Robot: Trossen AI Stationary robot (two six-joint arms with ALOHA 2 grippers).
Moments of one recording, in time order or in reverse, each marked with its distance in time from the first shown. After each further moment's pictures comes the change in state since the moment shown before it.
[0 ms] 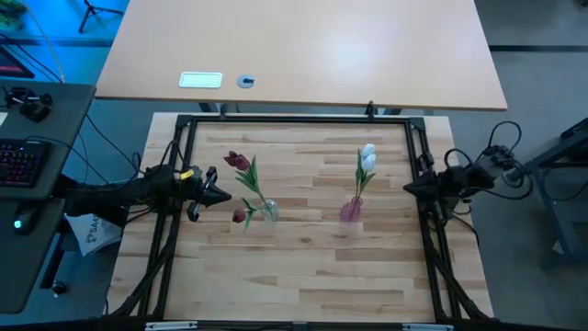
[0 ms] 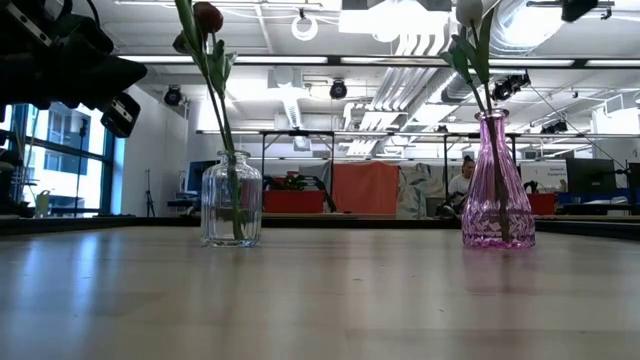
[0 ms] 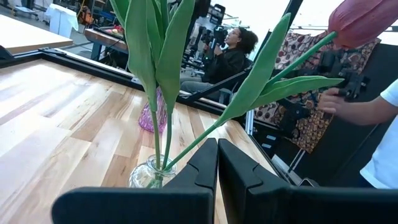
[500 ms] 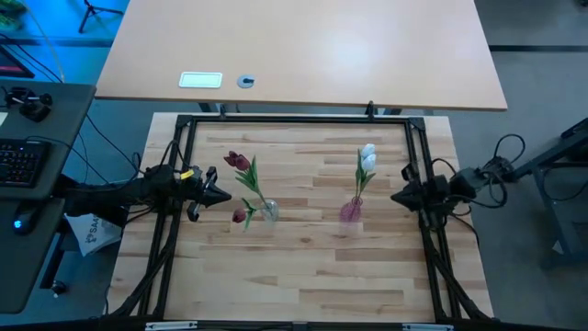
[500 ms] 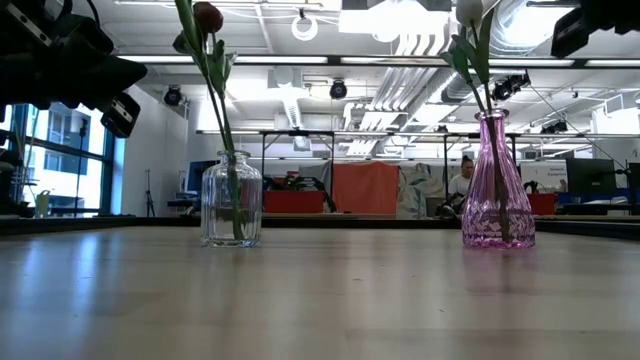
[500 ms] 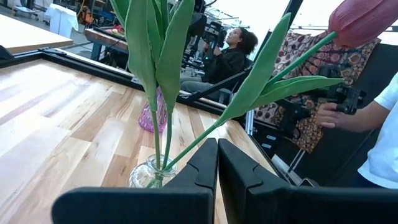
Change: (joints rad) left arm 0.000 0.000 0.000 0.000 0.000 0.000; right arm -0.153 -0.070 -0.220 0.132 -0.170 0.076
